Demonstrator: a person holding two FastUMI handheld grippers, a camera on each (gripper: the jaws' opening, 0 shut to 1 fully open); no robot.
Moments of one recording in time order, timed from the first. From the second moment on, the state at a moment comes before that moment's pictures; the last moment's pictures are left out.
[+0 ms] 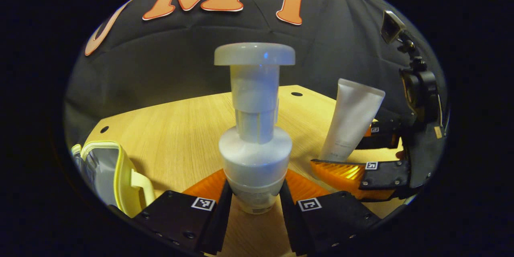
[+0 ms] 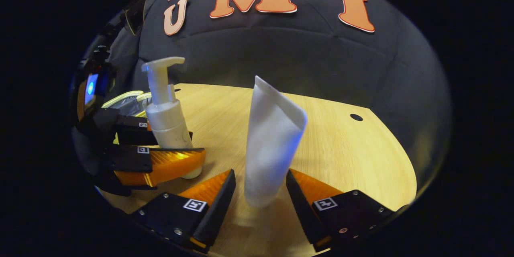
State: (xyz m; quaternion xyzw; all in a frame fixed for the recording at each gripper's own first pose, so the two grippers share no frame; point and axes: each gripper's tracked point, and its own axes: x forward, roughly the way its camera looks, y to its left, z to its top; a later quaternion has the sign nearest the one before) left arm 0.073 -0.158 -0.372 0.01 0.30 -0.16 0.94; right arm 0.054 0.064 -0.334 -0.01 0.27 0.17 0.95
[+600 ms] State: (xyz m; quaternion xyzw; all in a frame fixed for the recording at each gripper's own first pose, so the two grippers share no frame) left arm 0.065 -0.011 -0.305 0.01 0.29 -0.04 0.96; right arm 0.066 0.096 -0.303 0.01 0.28 0.18 0.94
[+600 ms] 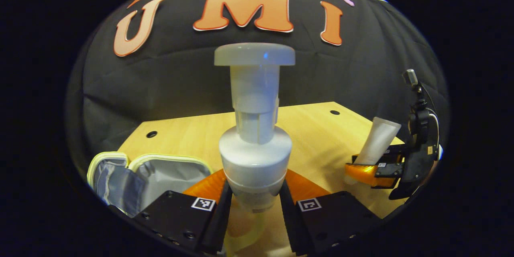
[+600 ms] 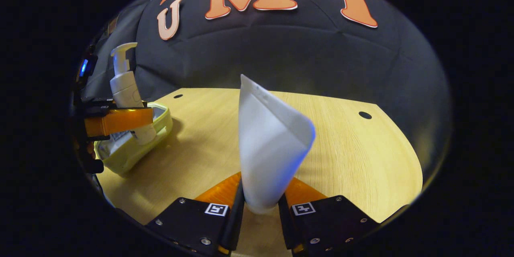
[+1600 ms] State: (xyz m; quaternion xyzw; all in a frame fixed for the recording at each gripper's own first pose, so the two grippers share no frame) left arm 0.003 0.174 -0.297 0.01 0.37 -0.01 0.93; right arm 0.049 0.252 -0.178 0.01 0.26 0.23 0.94
